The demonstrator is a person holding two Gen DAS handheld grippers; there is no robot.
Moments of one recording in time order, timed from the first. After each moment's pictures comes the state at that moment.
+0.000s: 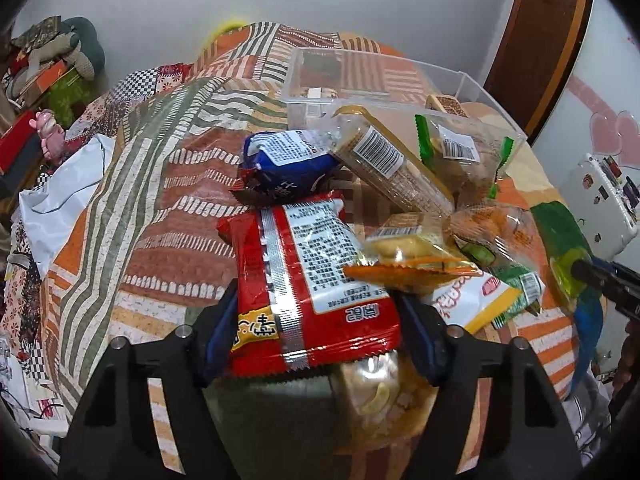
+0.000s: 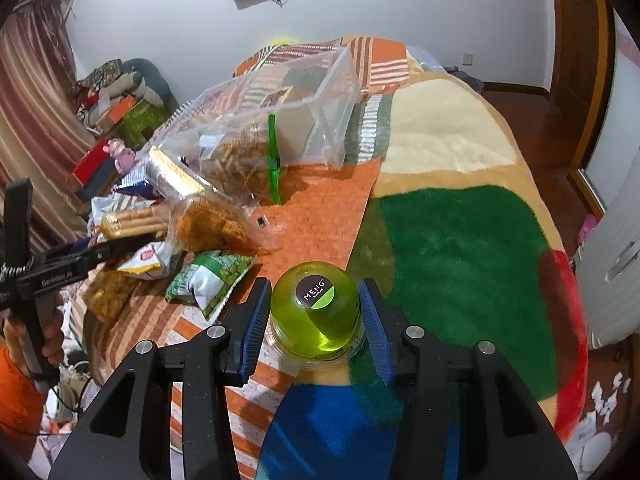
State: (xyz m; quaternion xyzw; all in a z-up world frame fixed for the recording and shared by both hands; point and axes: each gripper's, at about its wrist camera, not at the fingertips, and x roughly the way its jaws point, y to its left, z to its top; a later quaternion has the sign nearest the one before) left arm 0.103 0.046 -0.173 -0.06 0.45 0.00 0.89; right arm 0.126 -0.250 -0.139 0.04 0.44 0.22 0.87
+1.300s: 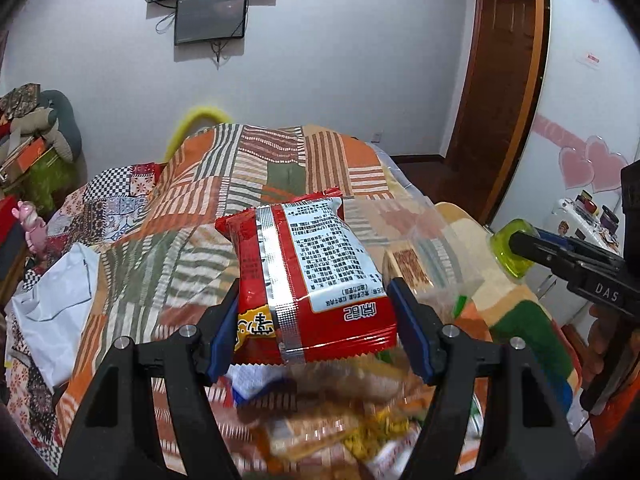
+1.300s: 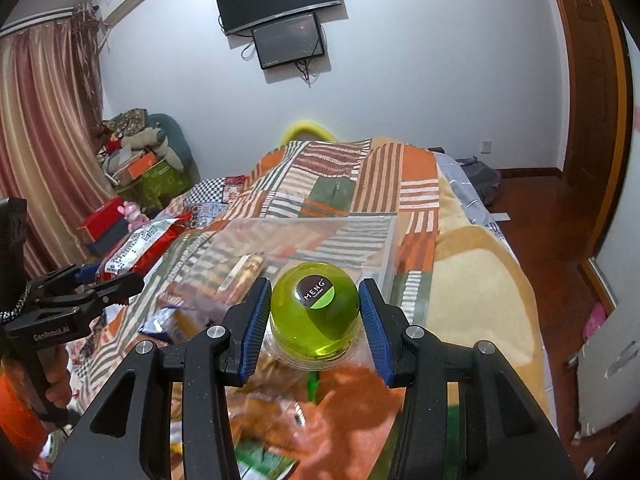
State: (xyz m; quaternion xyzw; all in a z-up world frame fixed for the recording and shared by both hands) left arm 0.186 0.032 -0.070 -0.03 0.32 -0.05 0.94; right arm 0.211 -0.199 -0.060 0.03 0.31 0.24 0.92
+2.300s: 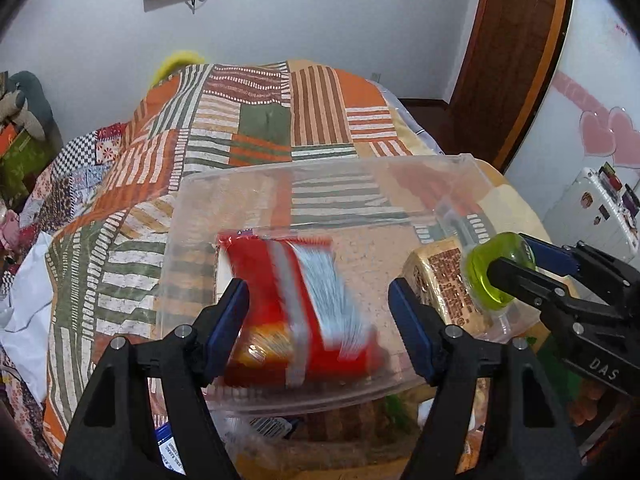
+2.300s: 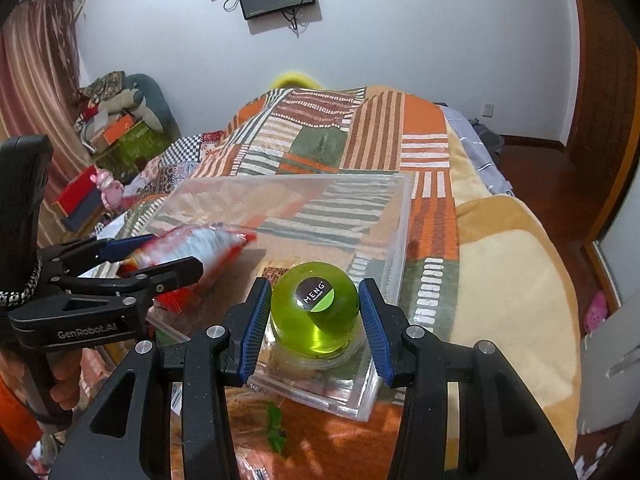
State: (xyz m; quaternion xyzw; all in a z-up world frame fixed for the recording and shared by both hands) left arm 0.303 0.003 -0.140 -0.01 0.43 -0.06 0.90; right arm 0.264 -0.176 -0.107 0.00 0.39 0.23 0.89
